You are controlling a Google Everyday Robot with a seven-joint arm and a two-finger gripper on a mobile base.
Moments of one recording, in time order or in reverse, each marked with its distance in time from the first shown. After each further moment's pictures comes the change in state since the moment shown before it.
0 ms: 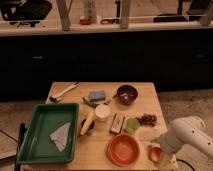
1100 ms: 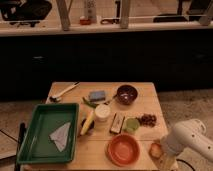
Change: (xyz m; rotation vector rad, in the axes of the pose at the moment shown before) arm 0.022 0.006 0.013 0.013 0.061 0.027
